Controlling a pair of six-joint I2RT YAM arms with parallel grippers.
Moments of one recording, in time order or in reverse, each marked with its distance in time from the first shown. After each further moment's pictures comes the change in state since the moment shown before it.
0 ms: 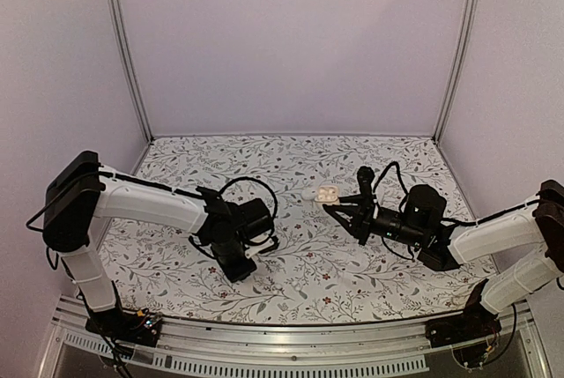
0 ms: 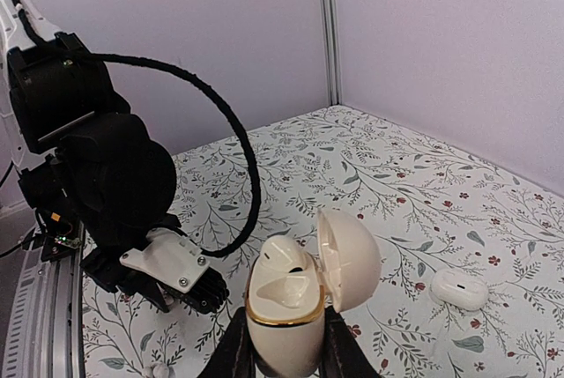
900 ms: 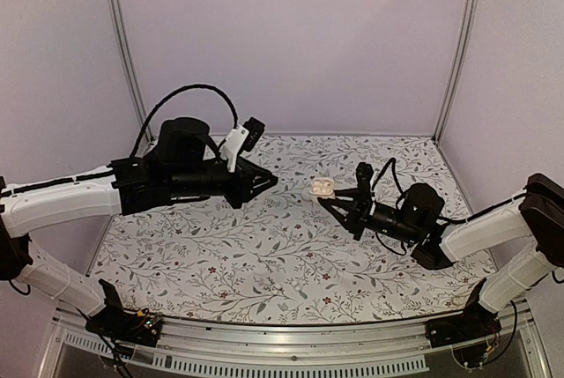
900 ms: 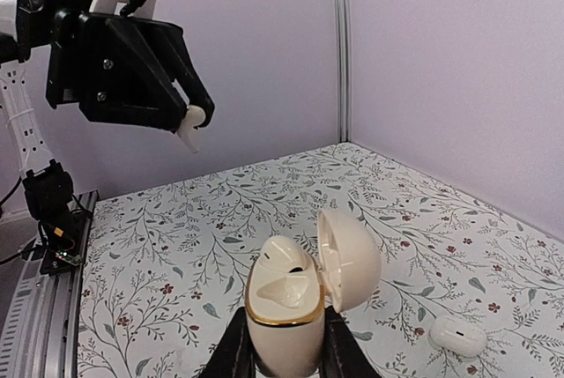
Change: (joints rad) left arm 0.114 -0.456 -0.036 0.577 0.171 -0.074; right arm 0.000 0.070 0.018 0.146 -0.021 -0.031
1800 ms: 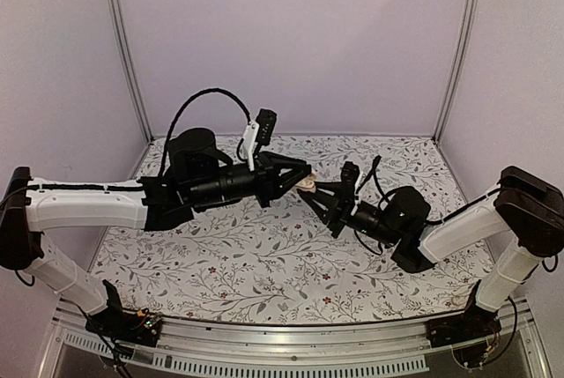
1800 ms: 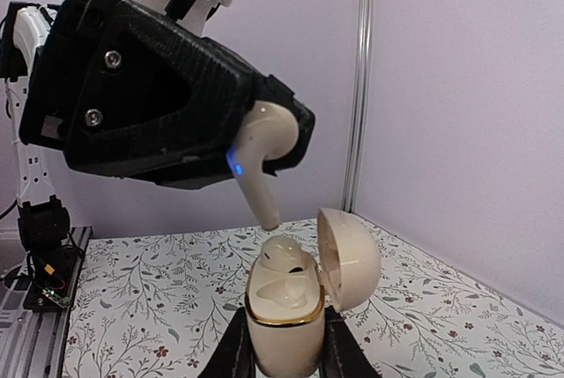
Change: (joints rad) left arm -0.088 0.092 -0.084 0.625 0.088 -0.162; right arm 0.122 0.174 0.116 0.247 0.090 -0.097
